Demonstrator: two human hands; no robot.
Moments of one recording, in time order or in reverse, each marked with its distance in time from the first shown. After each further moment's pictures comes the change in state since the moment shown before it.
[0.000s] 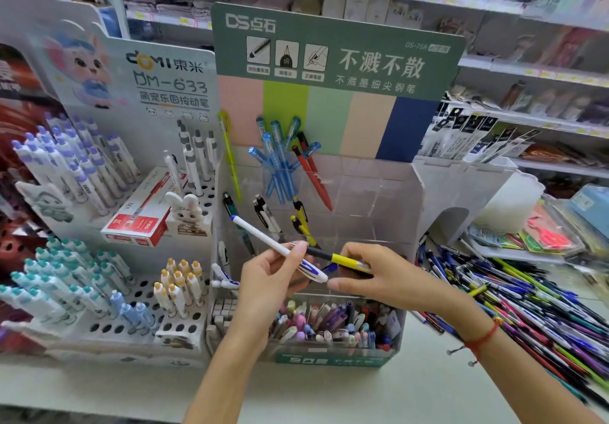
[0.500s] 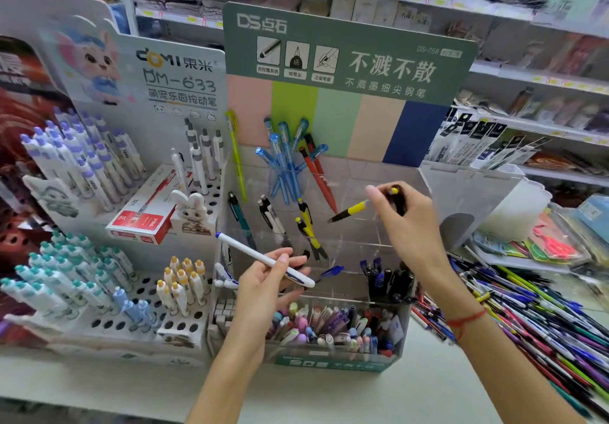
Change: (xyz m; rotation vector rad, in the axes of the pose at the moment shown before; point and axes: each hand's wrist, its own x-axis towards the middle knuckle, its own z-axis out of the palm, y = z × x) left_hand 0.001 -0.011 -0.012 -0.018 0.066 -0.032; right_hand 0.023 -0.009 -0.022 0.236 0.835 -0.001
